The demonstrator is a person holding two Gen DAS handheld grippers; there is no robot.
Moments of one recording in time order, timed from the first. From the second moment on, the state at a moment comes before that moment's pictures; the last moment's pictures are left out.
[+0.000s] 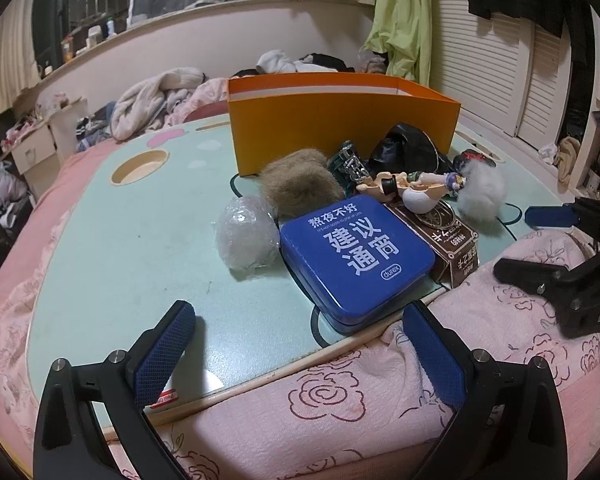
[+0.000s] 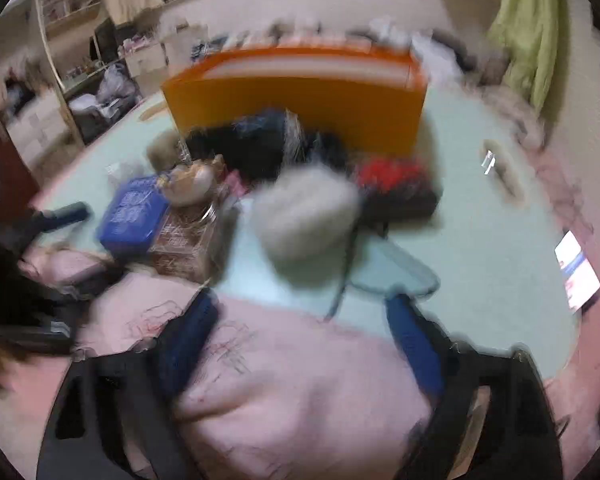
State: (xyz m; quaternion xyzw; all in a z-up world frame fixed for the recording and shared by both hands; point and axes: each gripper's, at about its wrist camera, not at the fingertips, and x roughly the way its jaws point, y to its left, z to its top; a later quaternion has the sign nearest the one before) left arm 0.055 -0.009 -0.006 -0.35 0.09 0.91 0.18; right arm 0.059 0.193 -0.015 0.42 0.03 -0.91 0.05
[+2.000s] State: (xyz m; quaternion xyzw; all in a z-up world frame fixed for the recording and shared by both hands) left arm -0.130 0.112 0.063 -0.49 -0.03 0.85 0.21; right arm 0.058 0.186 -0.014 0.43 0.04 -0.90 0.05
